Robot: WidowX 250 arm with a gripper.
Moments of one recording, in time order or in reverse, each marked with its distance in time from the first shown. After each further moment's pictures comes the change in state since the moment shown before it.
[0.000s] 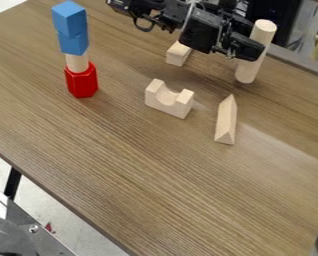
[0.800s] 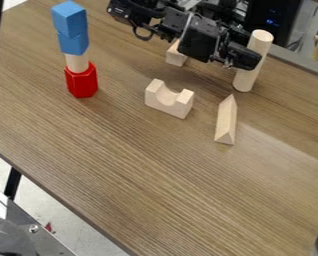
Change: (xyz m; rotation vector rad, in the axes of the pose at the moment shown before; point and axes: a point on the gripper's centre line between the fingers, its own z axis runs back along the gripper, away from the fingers) arm 0.013 0.002 -0.003 0.013 -0.011 0.021
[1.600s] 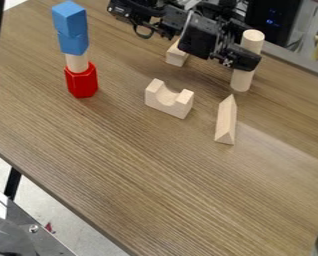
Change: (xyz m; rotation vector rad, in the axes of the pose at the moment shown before) arm -0.006 -0.008 0.001 -0.014 0.019 -0.032
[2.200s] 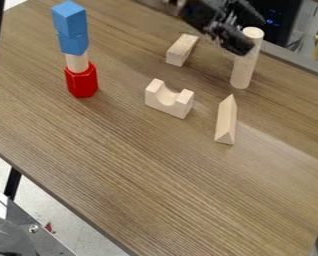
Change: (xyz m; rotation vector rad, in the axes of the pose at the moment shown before) arm -0.021 -0.003 0.016 0.232 -0.179 -0.112
